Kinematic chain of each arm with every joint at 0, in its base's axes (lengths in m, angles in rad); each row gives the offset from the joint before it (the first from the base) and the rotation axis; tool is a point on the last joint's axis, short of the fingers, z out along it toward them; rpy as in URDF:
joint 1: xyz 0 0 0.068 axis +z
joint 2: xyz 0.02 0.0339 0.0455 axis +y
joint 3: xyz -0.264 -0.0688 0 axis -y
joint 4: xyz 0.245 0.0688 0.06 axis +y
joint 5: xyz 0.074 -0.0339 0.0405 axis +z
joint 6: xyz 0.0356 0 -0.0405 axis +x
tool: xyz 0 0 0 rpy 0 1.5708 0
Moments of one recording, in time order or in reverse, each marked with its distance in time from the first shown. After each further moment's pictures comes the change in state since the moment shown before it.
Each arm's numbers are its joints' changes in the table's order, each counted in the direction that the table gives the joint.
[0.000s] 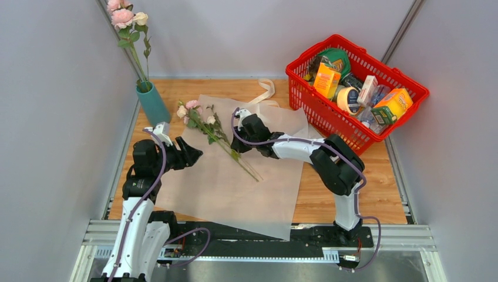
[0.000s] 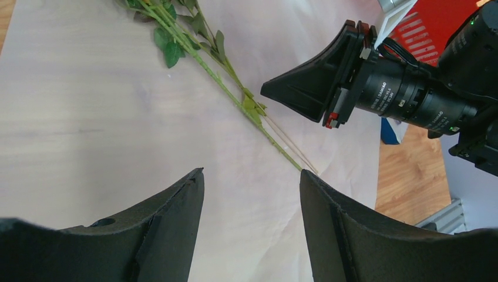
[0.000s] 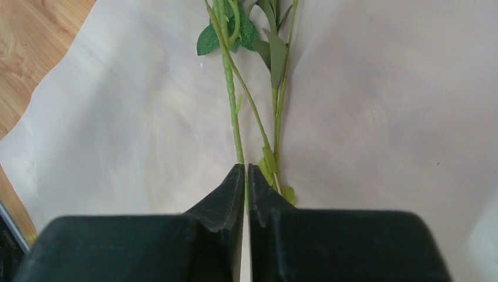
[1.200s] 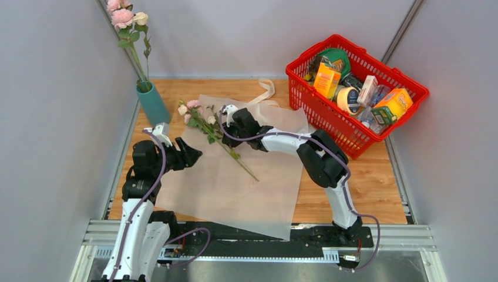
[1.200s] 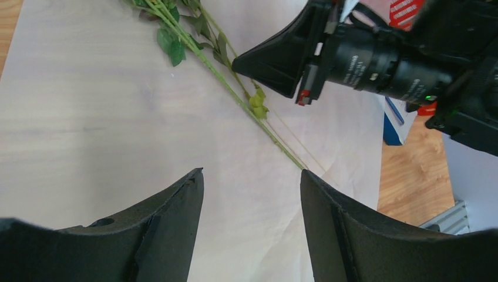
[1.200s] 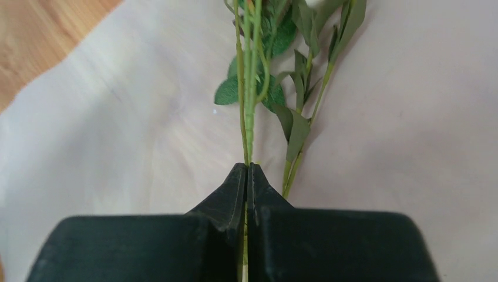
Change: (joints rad) left arm -0.001 -0.014 0.000 0.010 0.010 0.003; right arm 0.000 0.203 0.240 0.029 0.065 -0.166
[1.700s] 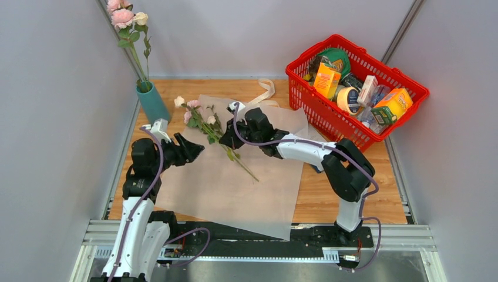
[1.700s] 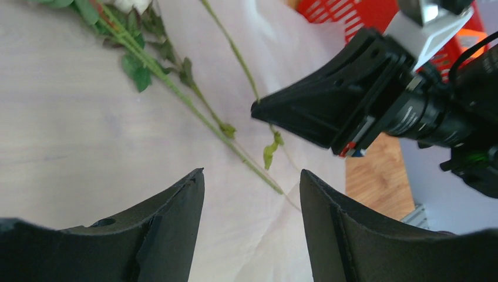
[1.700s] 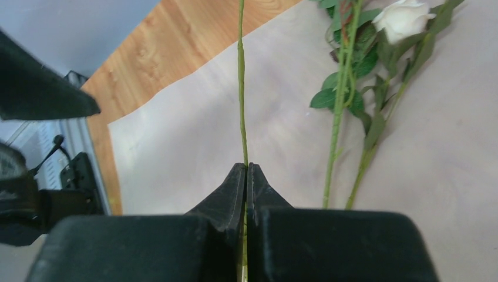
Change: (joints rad) left arm 0.000 0.018 0.000 -0.080 -0.045 -0.076; right arm 0.012 -0.283 -0.215 -0.157 0.138 0.100
